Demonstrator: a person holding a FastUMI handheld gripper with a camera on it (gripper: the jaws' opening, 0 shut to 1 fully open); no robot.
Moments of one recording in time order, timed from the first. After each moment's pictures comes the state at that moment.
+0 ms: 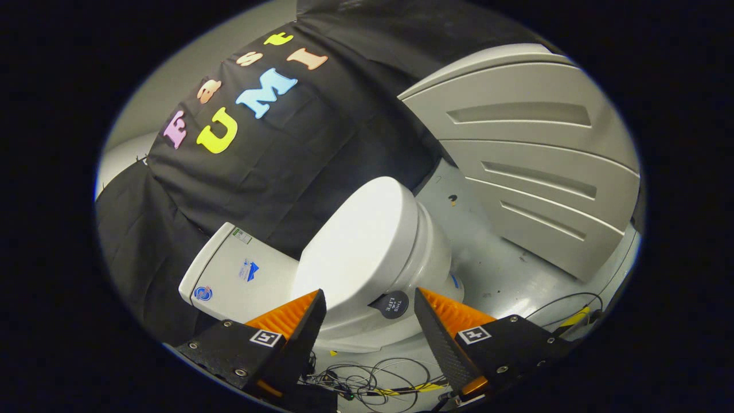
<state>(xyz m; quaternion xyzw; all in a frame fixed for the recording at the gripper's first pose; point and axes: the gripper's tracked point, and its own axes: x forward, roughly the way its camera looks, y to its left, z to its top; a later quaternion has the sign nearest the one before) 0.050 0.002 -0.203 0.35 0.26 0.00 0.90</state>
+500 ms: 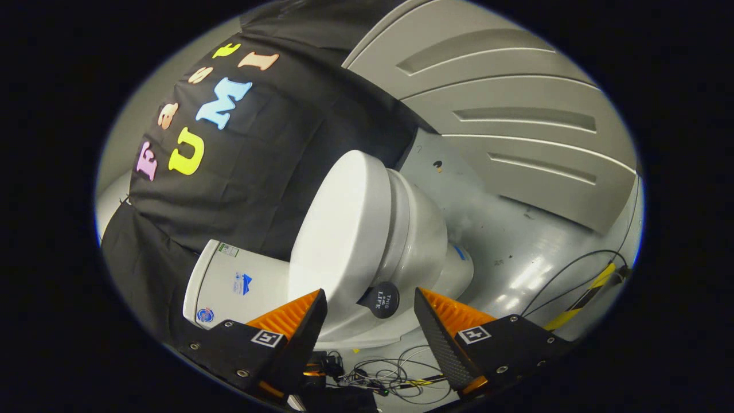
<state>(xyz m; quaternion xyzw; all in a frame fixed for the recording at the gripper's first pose) 0.069 0.013 -0.248 0.45 0.30 -0.02 0.84</state>
